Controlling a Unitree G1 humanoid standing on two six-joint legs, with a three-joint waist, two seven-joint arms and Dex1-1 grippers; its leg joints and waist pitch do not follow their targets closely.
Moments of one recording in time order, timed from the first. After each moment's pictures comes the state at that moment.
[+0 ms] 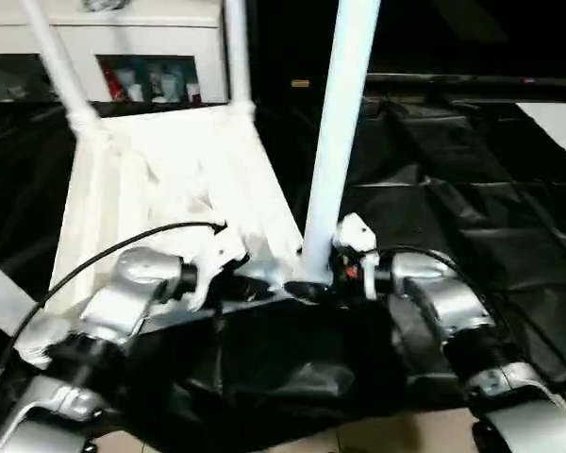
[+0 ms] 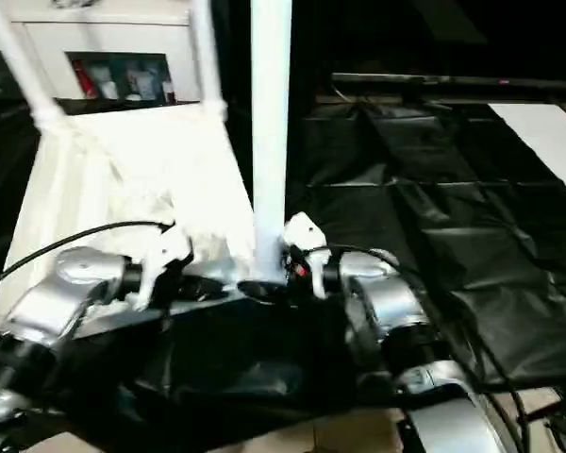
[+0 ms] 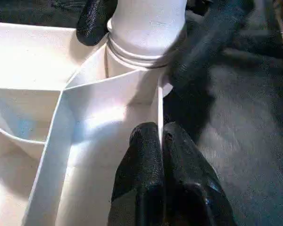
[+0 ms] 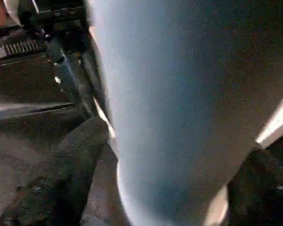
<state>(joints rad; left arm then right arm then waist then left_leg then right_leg) -0.47 0.44 -0.25 0.34 -0.07 0.29 -1.23 -0.57 -0.23 0.19 0.64 0.09 0.08 1.16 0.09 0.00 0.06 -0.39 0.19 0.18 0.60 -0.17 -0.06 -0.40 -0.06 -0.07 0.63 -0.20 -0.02</state>
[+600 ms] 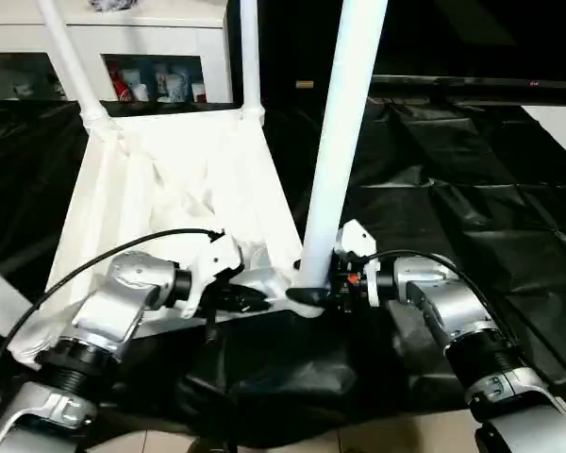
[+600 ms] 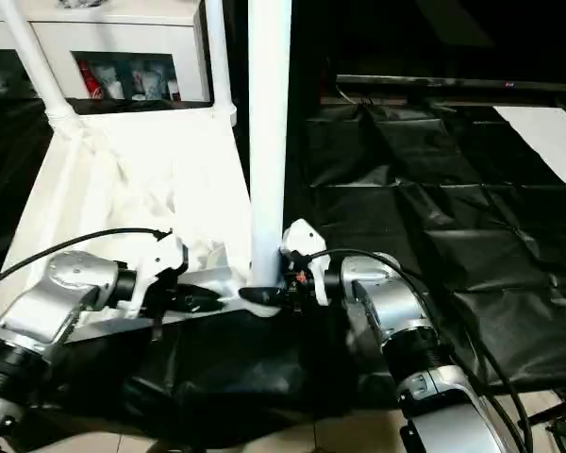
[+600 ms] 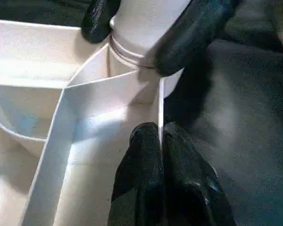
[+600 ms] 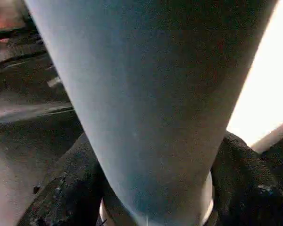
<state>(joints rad) -0.48 0.40 -0.25 0.38 -0.04 0.28 -1.13 -0.56 -0.18 0.15 0.65 0.07 0.12 1.00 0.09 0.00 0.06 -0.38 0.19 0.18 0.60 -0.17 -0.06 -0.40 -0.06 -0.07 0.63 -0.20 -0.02</state>
